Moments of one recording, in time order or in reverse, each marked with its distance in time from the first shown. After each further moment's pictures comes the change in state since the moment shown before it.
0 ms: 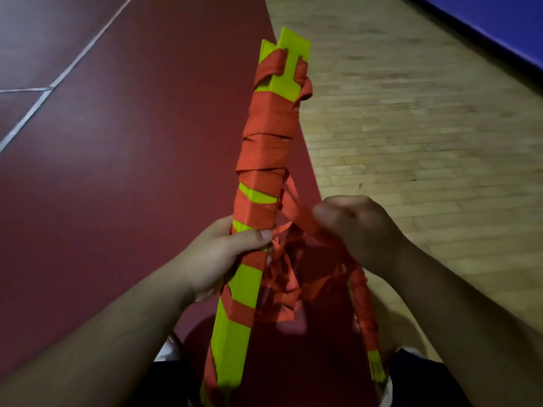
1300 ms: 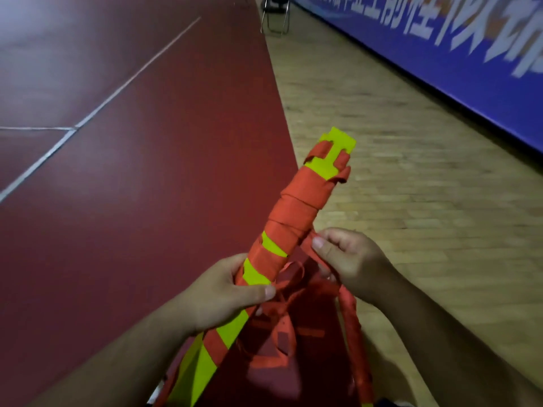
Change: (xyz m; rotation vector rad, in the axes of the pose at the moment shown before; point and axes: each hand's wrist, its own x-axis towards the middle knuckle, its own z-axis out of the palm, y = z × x) left_hand -0.024 0.020 0.000 0.336 -0.058 0.143; right_hand -0.001 -0.028 -0.014 0.076 -0.017 0.026
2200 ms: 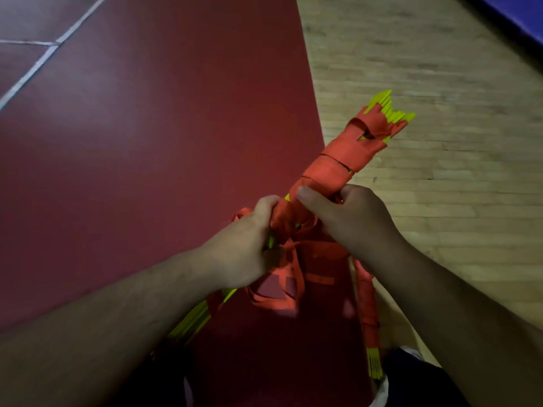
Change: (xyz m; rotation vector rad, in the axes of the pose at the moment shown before) left_hand 0.035 -0.058 -0.005 0.712 0.052 0.130; right_hand 0.030 0.031 0.058 -0.293 0.185 0.251
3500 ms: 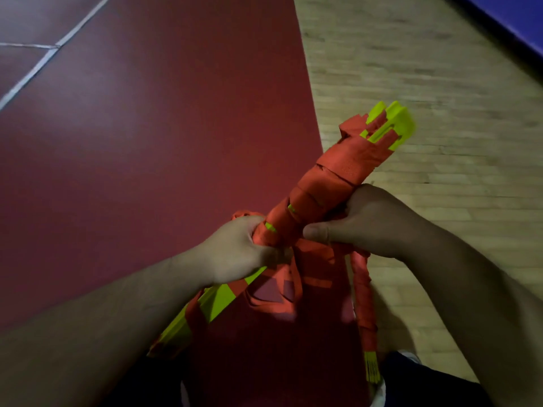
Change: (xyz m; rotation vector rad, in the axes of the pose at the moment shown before) left_hand 0.003 -0.004 0.000 -0.468 -0.093 -0.176; right_hand 0.013 0.003 -0.040 -0.117 -0.413 -0.221
